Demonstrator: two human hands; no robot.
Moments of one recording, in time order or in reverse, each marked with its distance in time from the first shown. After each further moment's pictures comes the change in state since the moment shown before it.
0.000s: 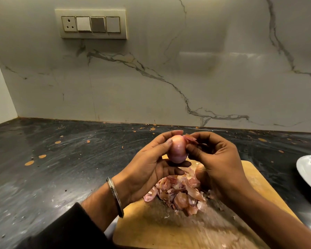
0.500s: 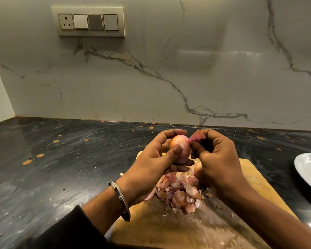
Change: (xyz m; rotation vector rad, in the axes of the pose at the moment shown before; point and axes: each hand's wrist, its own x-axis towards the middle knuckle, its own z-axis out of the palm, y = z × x) left_hand -0.001 -0.007 0.009 0.218 0.028 0.126; right_hand 0.001 -0.002 0.002 -0.134 0.036 -0.049
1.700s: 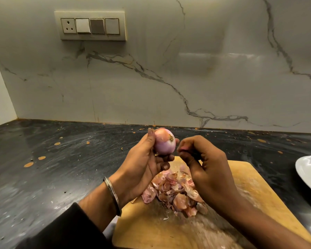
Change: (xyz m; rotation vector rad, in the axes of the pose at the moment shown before) left_hand 0.009 0.007 -0.016 -0.241 0.166 -0.125; right_hand -0.013 -0.003 0.008 -0.327 -0.116 -0.386
